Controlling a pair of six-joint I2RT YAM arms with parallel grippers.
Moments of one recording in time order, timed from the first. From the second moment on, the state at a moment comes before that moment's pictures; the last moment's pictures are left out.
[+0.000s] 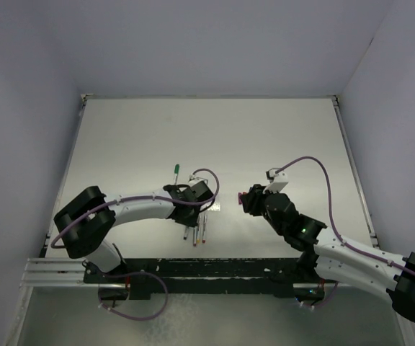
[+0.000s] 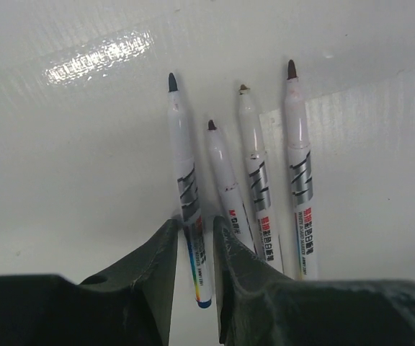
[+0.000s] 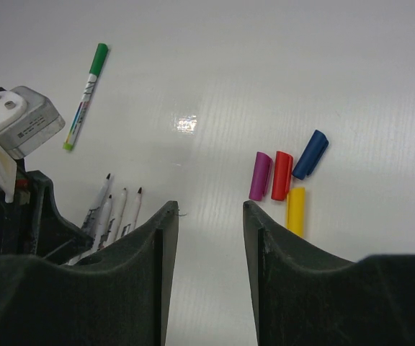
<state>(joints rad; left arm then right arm) -0.97 1.58 0.86 -0.56 -0.21 -0.69 0.90 0.79 0.35 0.01 0.46 0.63</state>
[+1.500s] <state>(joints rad) -1.08 1.62 0.87 -0.59 -0.19 -0.74 0.90 0.76 0.35 -0.01 0.48 0.63</state>
